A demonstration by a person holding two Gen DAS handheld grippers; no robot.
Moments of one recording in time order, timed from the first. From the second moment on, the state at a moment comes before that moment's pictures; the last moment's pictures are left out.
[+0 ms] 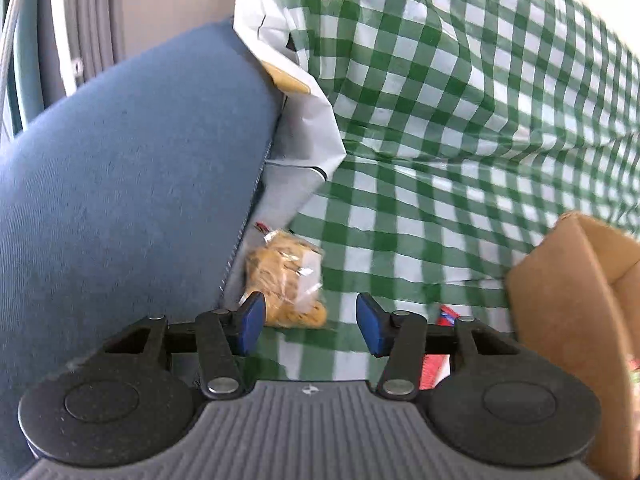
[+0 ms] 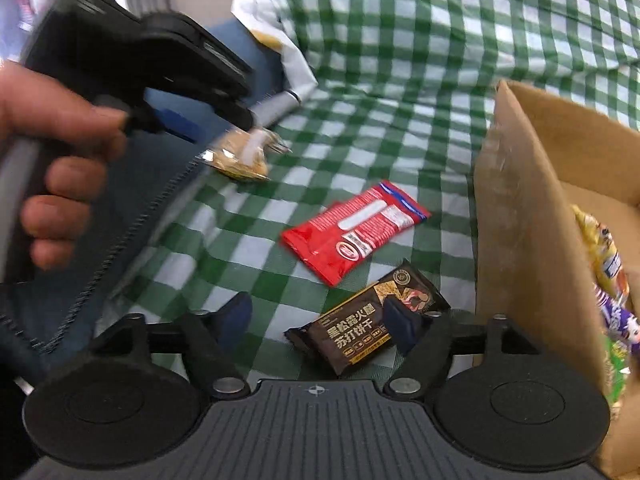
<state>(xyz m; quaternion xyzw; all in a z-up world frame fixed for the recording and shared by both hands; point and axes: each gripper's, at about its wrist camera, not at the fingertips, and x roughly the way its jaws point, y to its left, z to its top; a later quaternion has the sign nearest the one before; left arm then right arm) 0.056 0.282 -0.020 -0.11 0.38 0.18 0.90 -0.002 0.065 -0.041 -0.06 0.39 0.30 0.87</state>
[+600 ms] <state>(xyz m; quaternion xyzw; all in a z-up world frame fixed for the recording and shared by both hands) 0.129 0.258 -0.072 0.02 0.43 0.22 0.87 0.030 0.071 -0.081 -0.05 0.46 0.20 0.86</state>
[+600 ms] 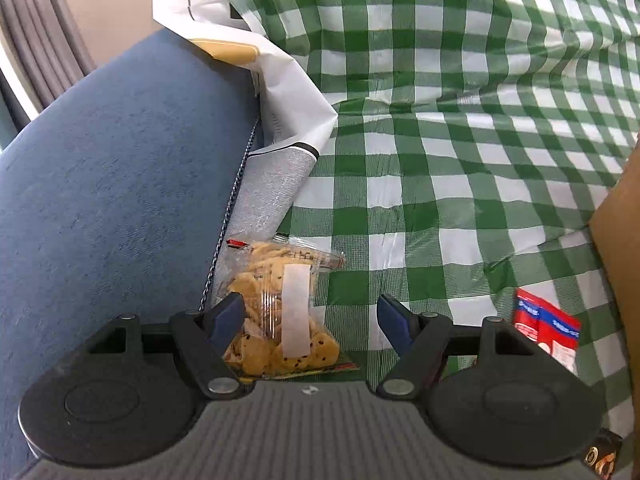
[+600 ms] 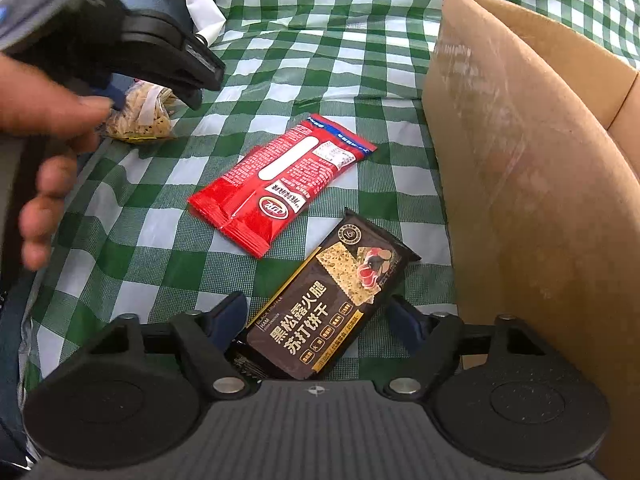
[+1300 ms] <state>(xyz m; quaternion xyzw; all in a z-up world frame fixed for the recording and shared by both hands) 0.037 0.242 -0.016 -0.14 0.42 0.16 0.88 -0.005 0.047 -0.047 -0.09 0.42 0.28 0.86</state>
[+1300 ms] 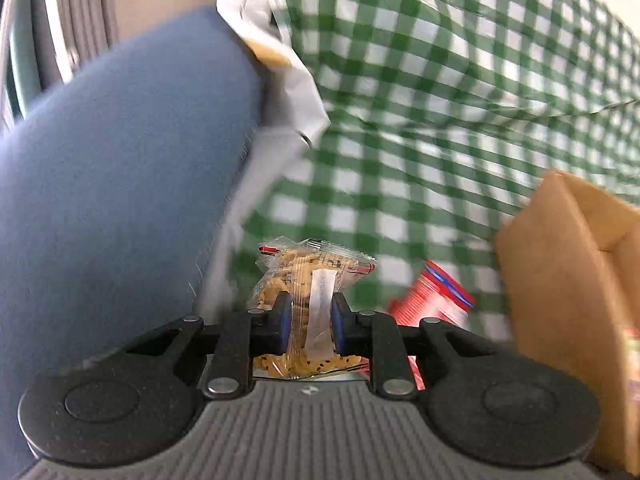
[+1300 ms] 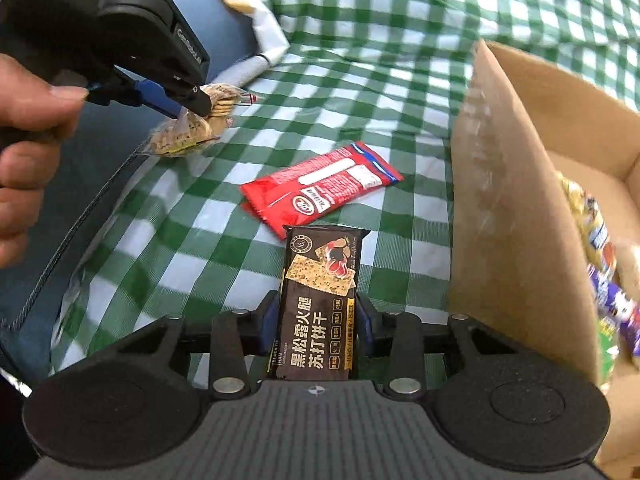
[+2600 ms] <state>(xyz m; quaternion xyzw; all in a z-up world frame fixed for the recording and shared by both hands) 0.036 0.230 -0.050 -0.20 0.50 0.12 0.83 -0.017 0.034 -0.033 -0.11 0.40 0.34 0.85</state>
